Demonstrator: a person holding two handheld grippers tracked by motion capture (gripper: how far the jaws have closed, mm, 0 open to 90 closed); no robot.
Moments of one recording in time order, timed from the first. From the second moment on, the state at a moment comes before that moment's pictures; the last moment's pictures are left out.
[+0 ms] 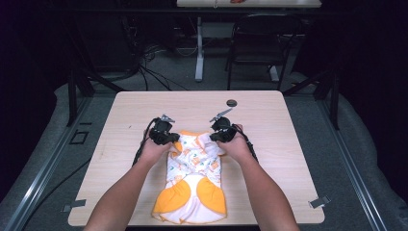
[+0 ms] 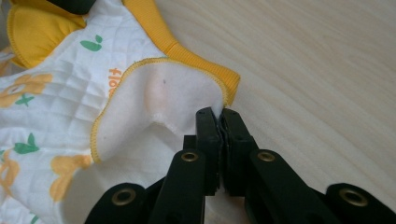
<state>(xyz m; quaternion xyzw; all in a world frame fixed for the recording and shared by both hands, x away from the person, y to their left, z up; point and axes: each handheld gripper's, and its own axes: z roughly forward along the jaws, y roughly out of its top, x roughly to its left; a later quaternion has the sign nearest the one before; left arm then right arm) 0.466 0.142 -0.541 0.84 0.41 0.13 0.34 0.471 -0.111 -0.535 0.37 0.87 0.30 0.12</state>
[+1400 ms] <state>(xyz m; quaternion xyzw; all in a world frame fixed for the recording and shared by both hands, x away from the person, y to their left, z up) 0.428 0.165 -0.471 0.82 0.34 0.19 0.41 0.427 -0.112 -0.460 0.27 0.87 0.34 0.23</state>
